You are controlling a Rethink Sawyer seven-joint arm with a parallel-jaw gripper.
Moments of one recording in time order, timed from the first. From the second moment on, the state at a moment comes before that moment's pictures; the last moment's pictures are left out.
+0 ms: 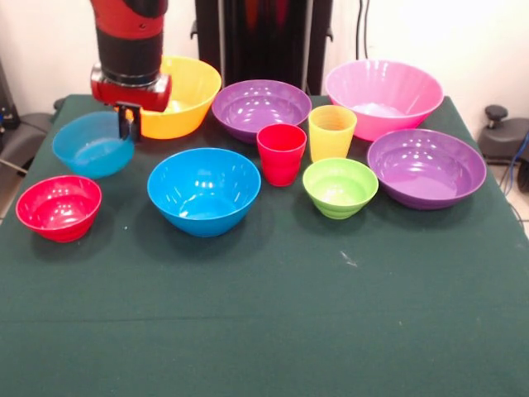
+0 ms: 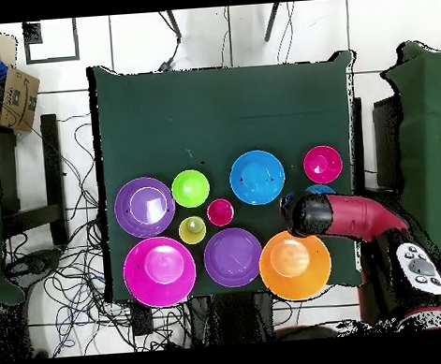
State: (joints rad) arm -0.60 -0.59 0.04 1.71 -0.46 0.49 1.64
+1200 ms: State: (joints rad) arm -0.40 -0.71 0.04 1.50 -0.28 0.83 1.67
